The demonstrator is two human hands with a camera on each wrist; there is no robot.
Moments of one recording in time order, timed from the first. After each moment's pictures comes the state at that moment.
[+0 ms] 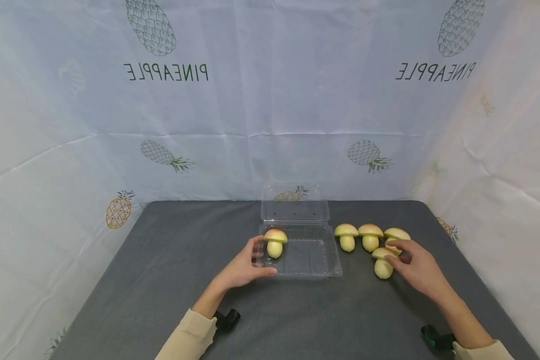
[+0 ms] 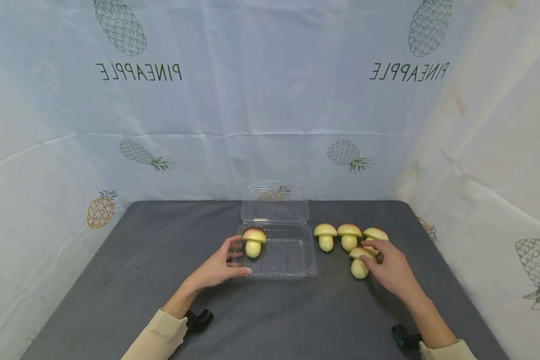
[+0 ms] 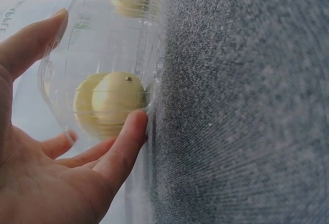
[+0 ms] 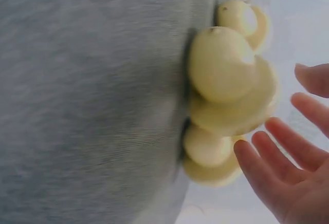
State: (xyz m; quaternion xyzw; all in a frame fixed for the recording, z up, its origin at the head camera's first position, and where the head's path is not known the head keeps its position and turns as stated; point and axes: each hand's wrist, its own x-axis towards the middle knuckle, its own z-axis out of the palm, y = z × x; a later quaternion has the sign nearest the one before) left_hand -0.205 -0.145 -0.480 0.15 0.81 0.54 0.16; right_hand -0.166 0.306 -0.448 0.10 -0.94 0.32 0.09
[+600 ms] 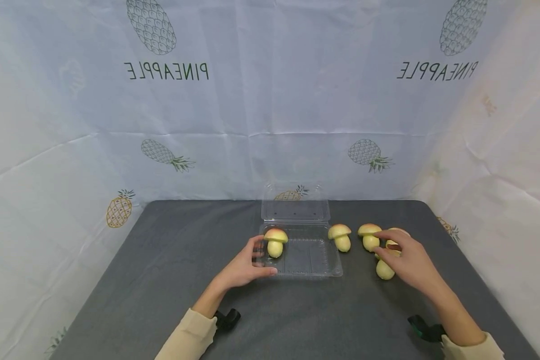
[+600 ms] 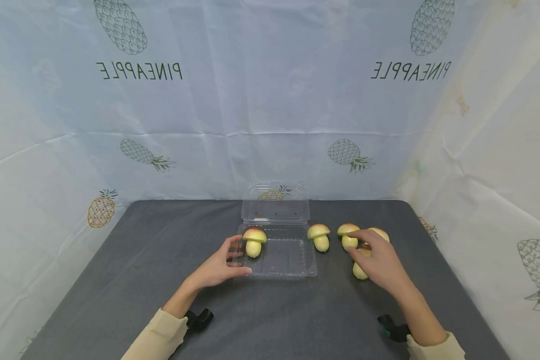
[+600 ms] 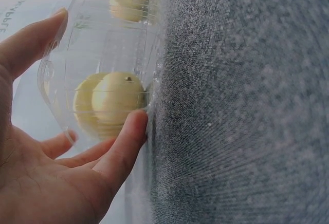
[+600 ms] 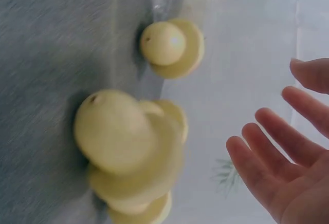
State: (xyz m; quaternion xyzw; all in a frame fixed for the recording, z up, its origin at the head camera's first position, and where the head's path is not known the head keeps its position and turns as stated) left_hand -0.205 -0.144 -0.480 0.15 0.82 0.54 0.16; right_hand -0.164 0.269 -0.413 0.14 -0.92 0.33 0.13
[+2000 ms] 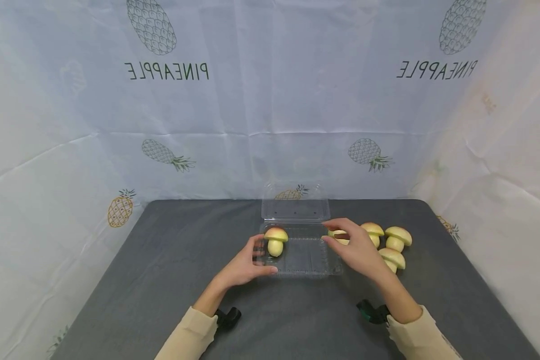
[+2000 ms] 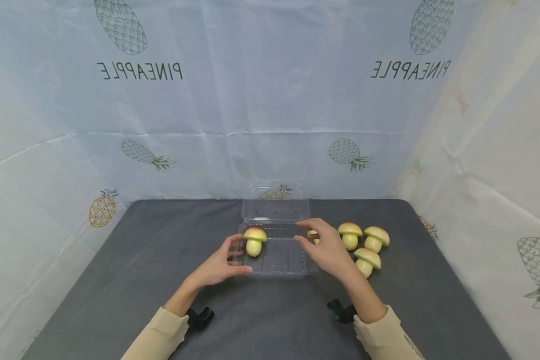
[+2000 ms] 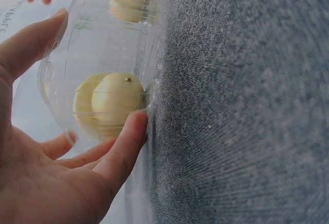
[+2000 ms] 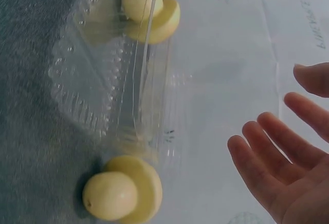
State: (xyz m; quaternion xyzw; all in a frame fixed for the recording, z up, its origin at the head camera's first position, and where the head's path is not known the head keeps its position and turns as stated) left_hand -0.204 -0.142 -0.478 0.14 0.81 0.54 0.16; right_hand -0.189 0.173 -0.406 0.20 -0.86 0.46 0.07
